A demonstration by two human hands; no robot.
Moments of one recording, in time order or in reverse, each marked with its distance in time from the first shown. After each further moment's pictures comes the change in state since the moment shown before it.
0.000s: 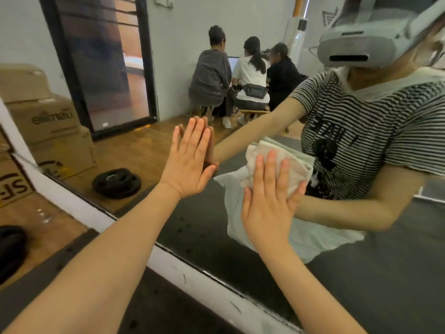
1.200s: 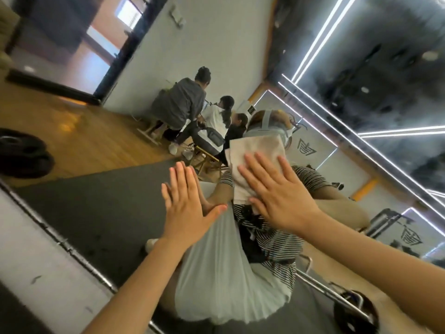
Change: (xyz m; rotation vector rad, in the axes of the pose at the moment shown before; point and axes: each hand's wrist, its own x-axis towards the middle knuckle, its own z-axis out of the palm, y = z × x) left_hand -0.093 -0.012 0.045 -0.734 -0.121 -0.797; right_hand 0.115 -0.061 0.013 -0.504 -0.200 -1.135
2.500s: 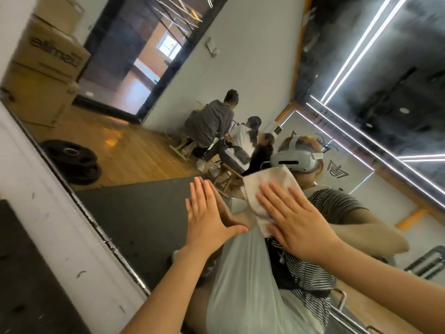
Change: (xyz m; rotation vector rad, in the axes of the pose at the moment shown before) left_hand -0.010 -0.010 -0.018 -0.093 -0.027 -0.150; right_hand -0.006 -0.031 0.003 0.049 -0.032 -0.088
